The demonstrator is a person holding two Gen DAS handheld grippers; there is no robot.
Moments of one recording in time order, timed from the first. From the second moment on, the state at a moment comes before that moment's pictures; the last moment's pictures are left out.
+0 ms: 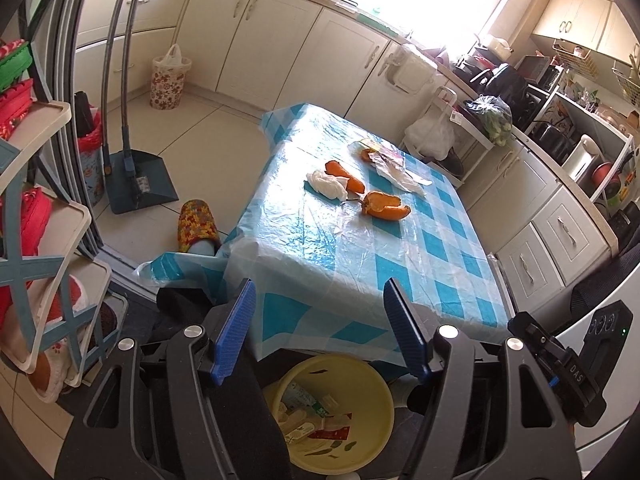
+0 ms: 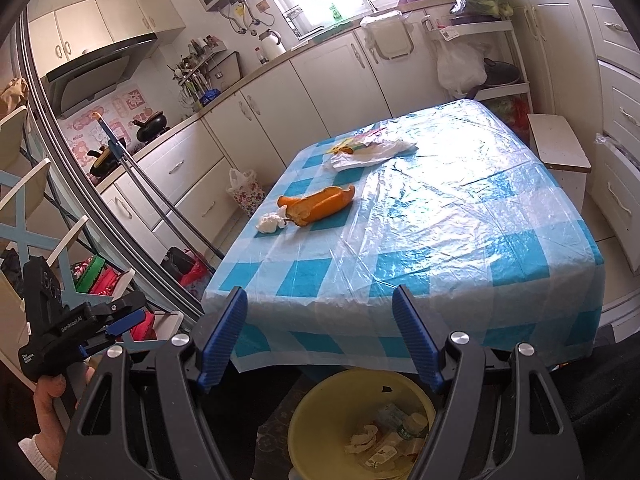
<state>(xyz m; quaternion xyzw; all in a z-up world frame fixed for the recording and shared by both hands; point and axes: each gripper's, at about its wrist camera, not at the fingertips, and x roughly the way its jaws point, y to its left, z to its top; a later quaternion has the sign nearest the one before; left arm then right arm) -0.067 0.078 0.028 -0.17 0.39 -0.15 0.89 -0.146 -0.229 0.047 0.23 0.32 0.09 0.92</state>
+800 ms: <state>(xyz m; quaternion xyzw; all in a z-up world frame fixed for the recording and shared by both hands) -0.049 0.073 0.031 -0.17 0.39 -0.16 0.89 -0.111 -0.211 0.057 0.19 0.33 0.11 0.92</state>
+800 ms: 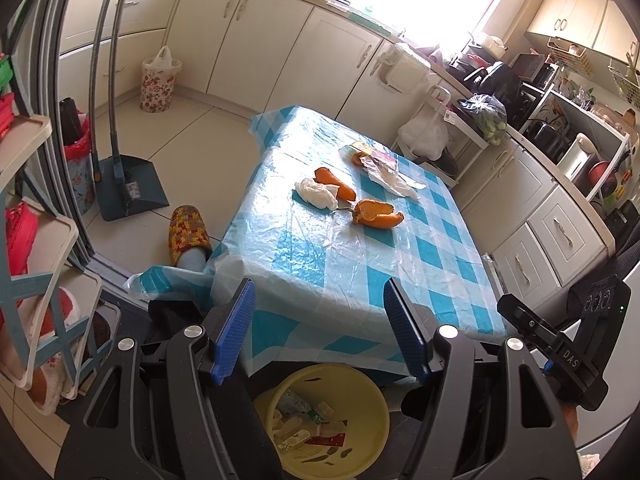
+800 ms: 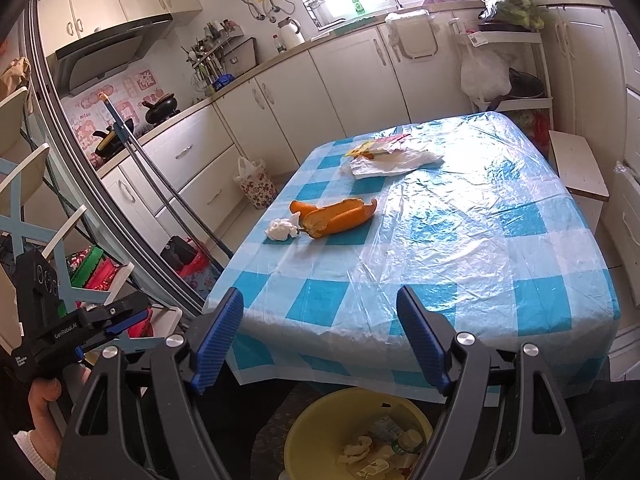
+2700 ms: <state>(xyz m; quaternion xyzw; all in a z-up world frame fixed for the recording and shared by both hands) 0.032 0.017 0.012 -0.11 0.40 -0.21 0.89 -0.062 -0.195 0.018 0.17 0.45 0.17 0.86</state>
